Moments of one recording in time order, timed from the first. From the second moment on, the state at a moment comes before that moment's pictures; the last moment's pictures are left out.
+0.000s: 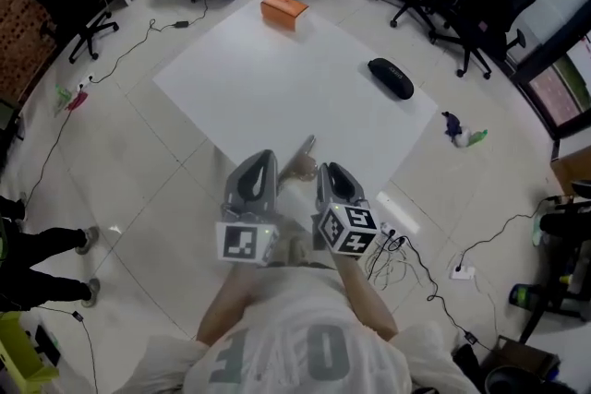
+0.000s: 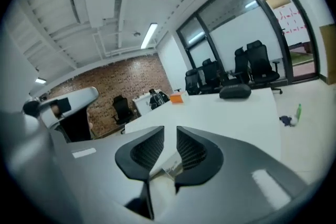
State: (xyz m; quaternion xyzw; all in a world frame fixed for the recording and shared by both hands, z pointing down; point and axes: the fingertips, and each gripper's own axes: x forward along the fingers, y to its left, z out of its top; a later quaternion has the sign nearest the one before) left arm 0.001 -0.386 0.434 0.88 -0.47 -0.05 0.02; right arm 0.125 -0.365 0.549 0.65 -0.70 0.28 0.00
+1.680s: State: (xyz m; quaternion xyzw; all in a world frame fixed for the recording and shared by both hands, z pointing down) left arm -0.042 -0.419 0.404 0.85 -0.51 -0.12 0.02; right arm 0.124 -0.379 0.429 0.61 -0.75 0.21 -0.15
